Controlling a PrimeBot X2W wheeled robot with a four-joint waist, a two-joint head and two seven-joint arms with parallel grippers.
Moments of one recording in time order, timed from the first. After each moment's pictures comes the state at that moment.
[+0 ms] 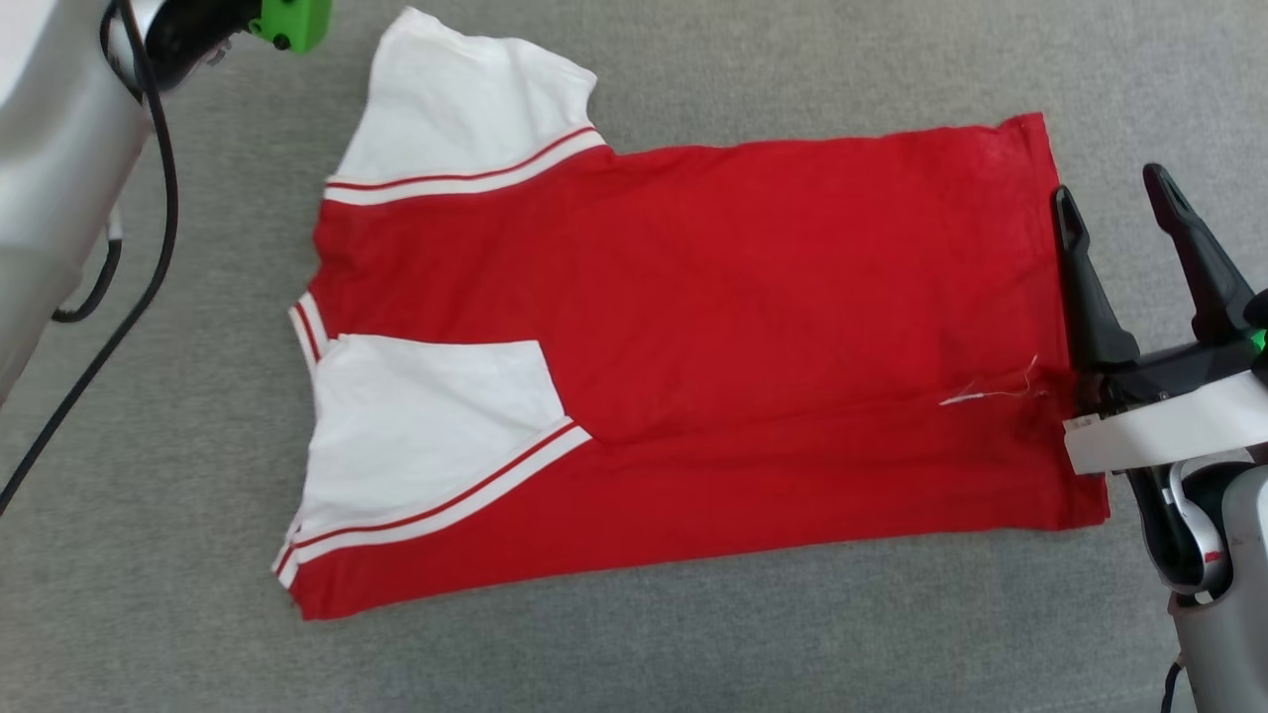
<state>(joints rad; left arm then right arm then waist) -1.46 0.54 -1.00 0.65 -0.93 -0.11 0.51 -0.29 -0.27 0.07 -0.07 0.28 0.13 -0.16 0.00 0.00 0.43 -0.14</state>
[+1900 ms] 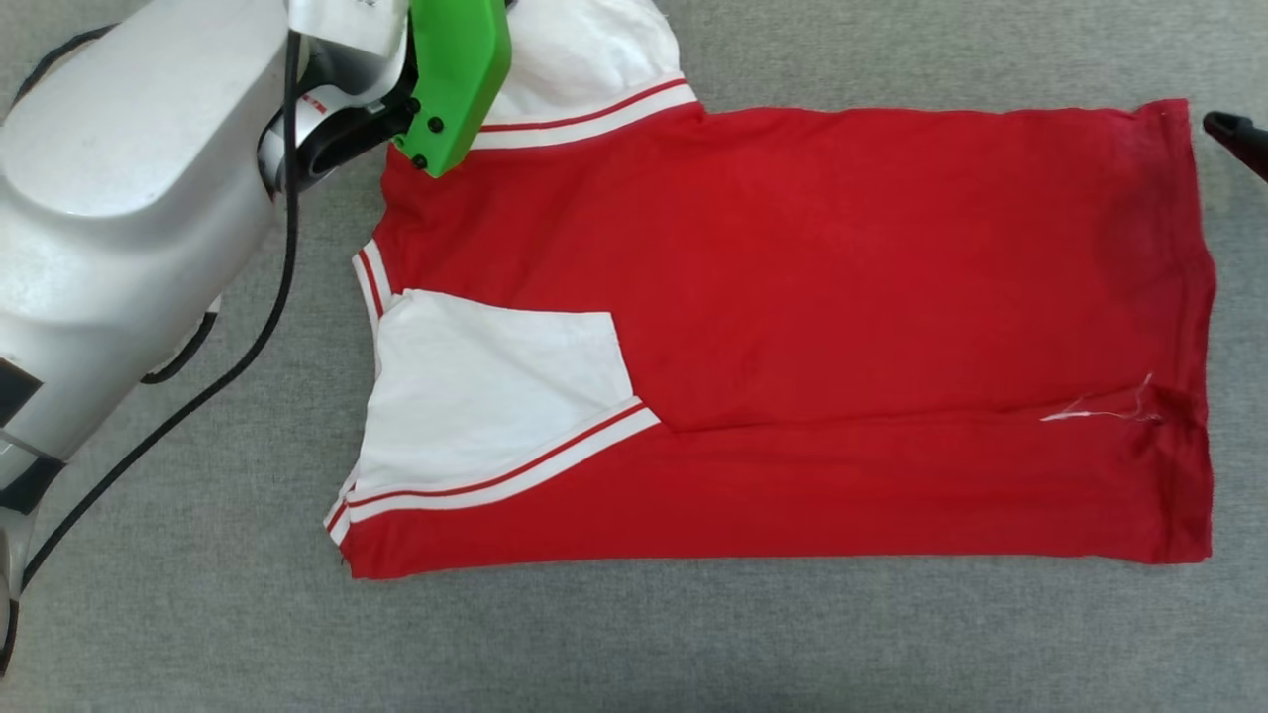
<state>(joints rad) -1.44 0.54 -1.20 0.45 -1.00 -0.13 0.47 -0.86 -0.76 0.38 0.21 0.78 0.13 0.82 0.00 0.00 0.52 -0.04</state>
